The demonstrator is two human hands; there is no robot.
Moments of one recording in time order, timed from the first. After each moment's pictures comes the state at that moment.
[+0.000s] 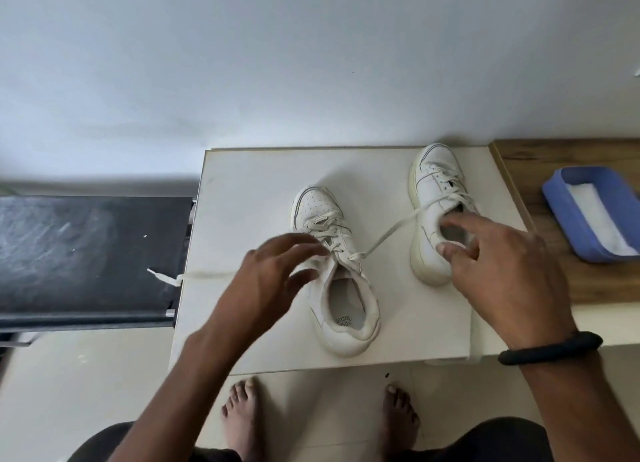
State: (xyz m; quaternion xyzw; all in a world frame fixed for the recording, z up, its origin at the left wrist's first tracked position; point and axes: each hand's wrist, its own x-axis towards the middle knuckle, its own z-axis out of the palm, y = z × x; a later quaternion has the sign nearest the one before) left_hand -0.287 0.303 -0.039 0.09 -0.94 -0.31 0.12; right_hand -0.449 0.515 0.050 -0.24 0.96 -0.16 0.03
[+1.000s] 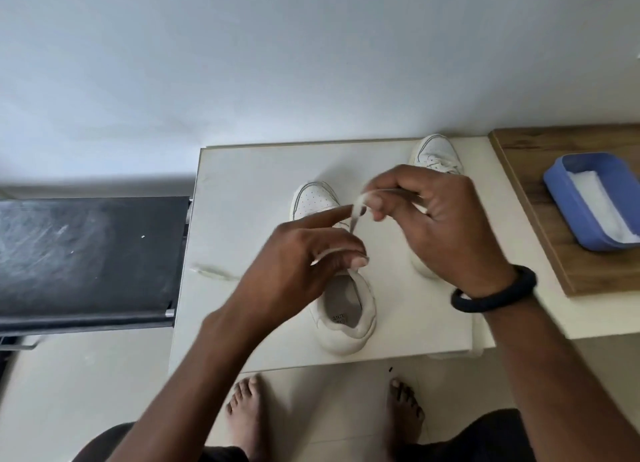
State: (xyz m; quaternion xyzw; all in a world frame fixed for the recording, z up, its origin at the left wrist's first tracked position) left_hand -0.320 0.320 0.015 0.04 -0.89 -0.42 0.15; right_hand -0.458 0.461 0.050 -0.45 0.76 -0.47 0.07
